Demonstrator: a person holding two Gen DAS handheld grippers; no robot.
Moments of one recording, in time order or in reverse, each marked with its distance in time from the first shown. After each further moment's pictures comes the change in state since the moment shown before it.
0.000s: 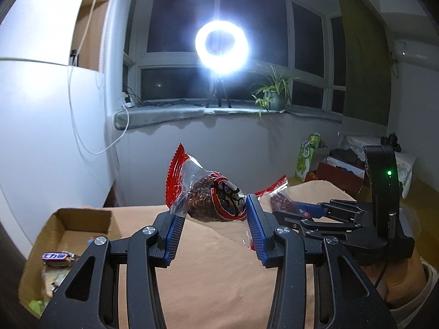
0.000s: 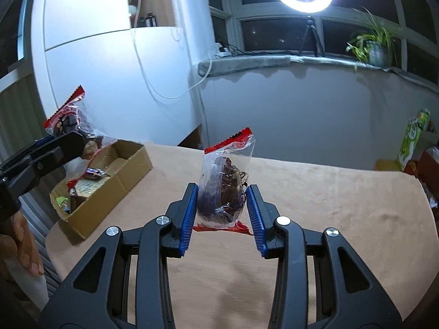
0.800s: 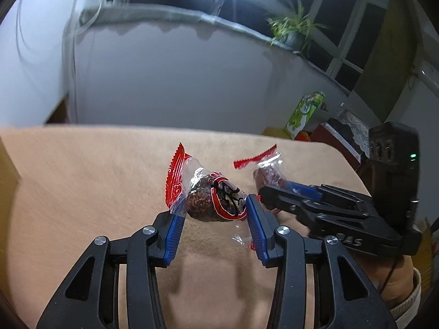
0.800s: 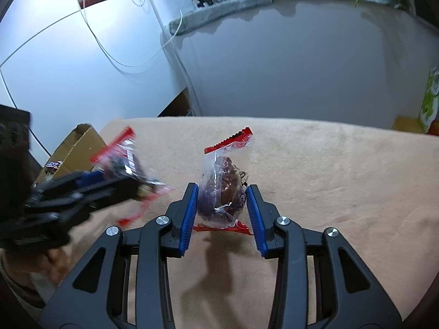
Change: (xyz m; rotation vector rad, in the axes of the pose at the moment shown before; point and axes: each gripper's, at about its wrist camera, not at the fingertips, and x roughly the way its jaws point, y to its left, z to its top) left arm 0.175 -0.004 -0.046 -0.200 0.360 -0.154; right arm 0.106 -0.115 -0.021 0.122 0.192 0.076
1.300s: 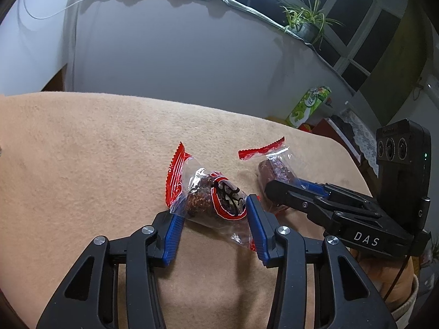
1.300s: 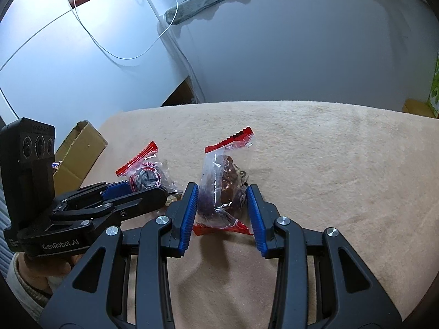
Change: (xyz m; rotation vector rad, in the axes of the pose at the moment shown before) left arm 0.040 0.023 -0.007 -0.105 0.103 -0.040; right arm 0.030 -0.018 0.004 0.059 0.089 0.073
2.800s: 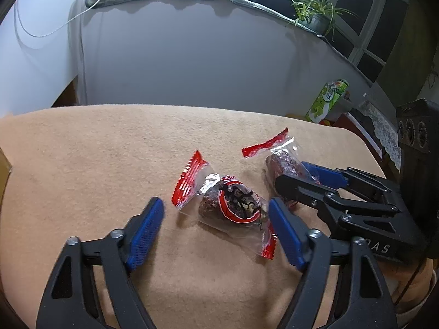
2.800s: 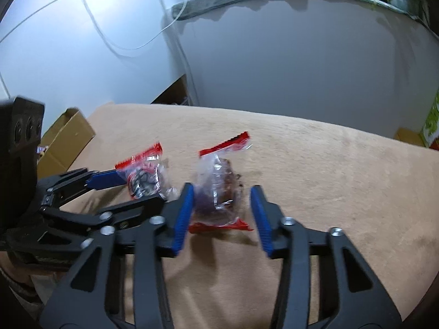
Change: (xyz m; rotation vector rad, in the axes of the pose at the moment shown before) left arm 0.005 -0.010 0.004 0.048 0.002 0.127; right arm -0.004 0.021 0.009 -0.142 0.003 -0.101
